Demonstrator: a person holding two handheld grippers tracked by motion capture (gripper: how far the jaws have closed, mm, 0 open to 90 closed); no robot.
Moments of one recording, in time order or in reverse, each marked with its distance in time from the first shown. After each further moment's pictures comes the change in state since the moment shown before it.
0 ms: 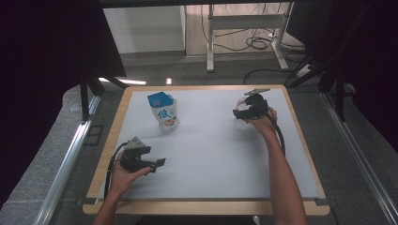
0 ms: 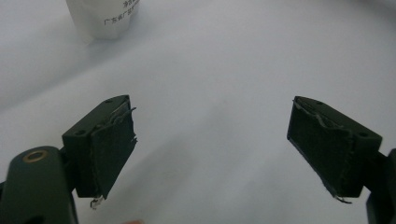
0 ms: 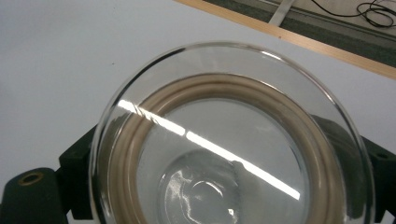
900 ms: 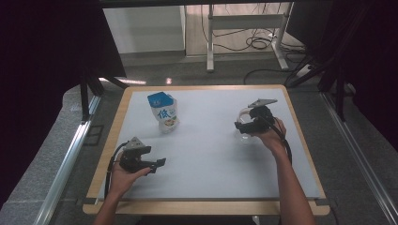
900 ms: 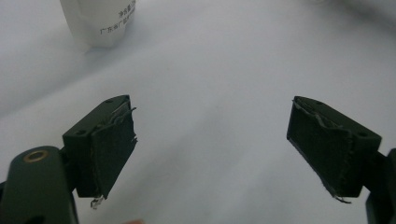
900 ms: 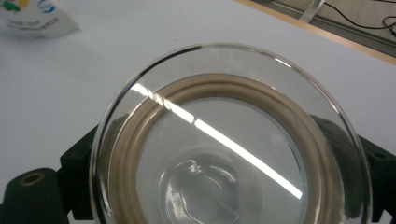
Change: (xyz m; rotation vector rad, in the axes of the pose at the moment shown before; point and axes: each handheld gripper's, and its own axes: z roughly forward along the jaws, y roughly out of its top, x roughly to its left) left arm -0.003 0.001 -0.004 -0.021 -0.005 0.004; right arm 0.030 -0.027 -0.062 -0.019 0.083 -0.073
